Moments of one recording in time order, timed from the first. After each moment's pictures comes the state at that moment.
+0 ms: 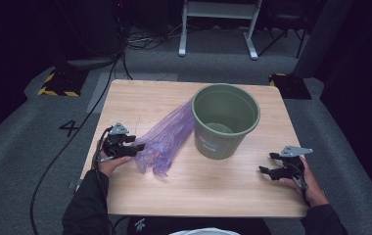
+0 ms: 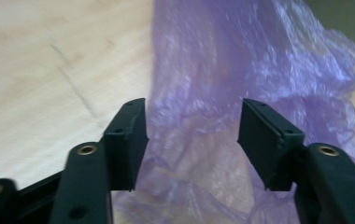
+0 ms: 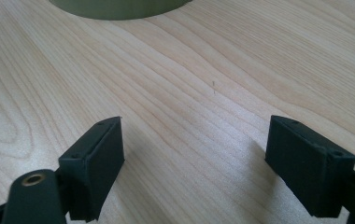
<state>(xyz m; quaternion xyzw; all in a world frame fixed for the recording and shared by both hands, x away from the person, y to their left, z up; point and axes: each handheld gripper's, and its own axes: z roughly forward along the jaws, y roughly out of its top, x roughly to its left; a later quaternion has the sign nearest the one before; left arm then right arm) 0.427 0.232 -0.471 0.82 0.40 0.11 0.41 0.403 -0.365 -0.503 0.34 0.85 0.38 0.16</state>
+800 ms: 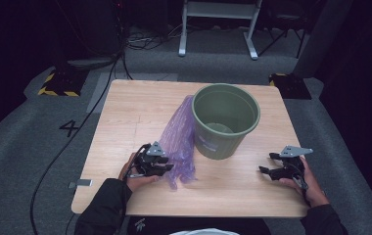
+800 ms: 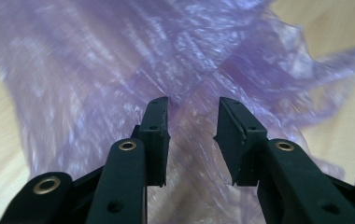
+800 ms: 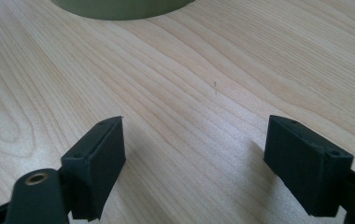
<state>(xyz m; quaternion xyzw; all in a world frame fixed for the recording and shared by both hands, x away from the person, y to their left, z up) 0.383 0.129 -0.484 0.88 0.27 0.07 0.37 0.402 -0.365 -0.503 0.34 0.85 0.38 0.15</state>
